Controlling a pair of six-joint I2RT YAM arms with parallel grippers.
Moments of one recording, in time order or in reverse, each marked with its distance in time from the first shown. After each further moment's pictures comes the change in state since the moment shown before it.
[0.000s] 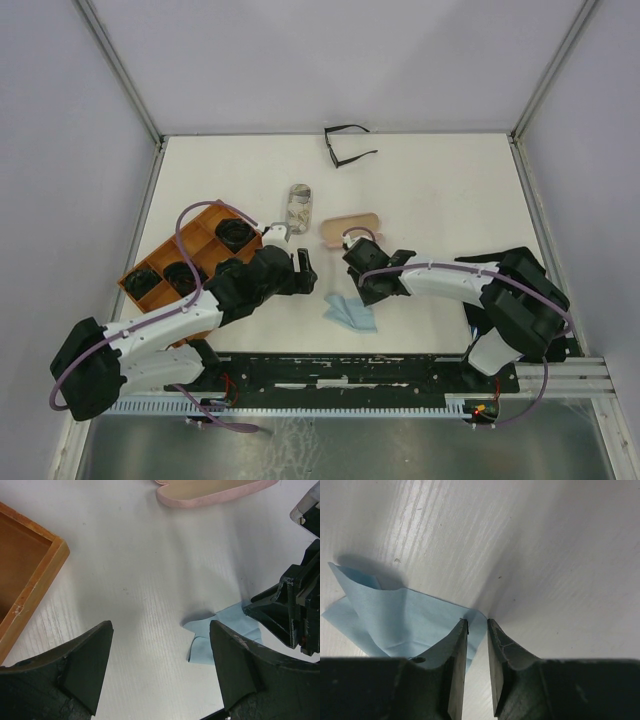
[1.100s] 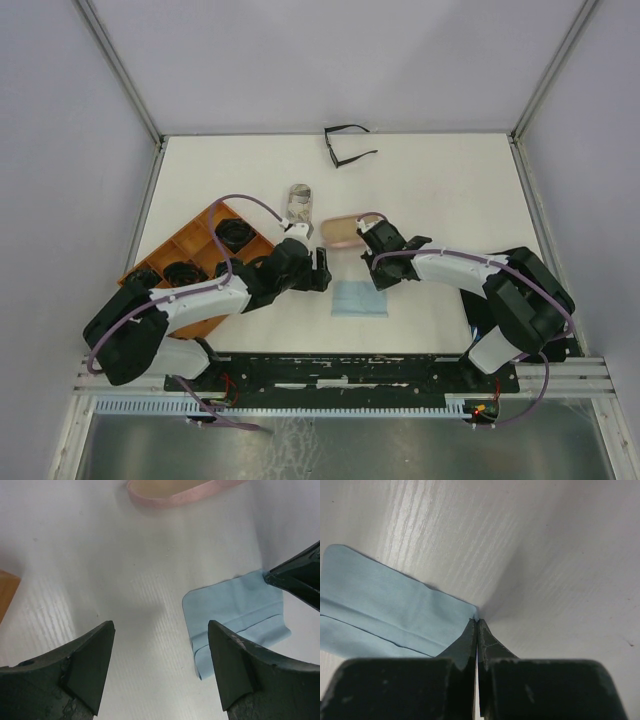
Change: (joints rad) left arm 0.014 0.235 0.024 0.188 0.087 0.070; right arm -0.178 0.002 0.007 0.016 -0.048 -0.147
